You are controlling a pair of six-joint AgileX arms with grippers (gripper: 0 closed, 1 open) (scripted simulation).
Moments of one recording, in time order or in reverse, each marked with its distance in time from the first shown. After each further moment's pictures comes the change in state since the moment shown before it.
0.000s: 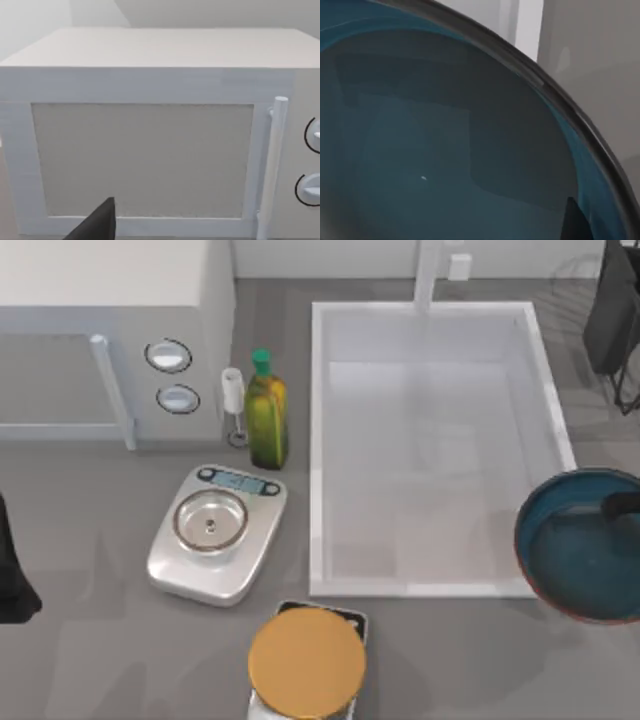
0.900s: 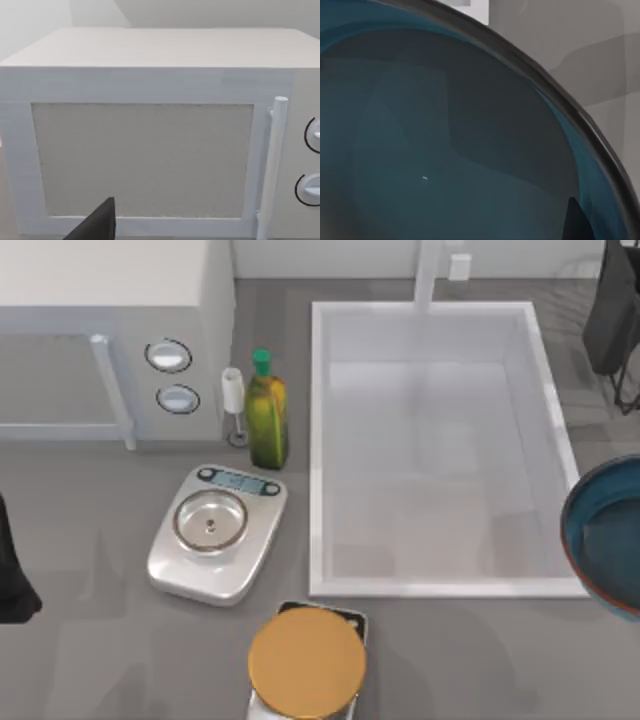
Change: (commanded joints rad) left arm 0.000 0.000 0.000 0.000 0.000 0.000; right arm -0.016 -0.055 0.214 -0.382 0.039 0.055
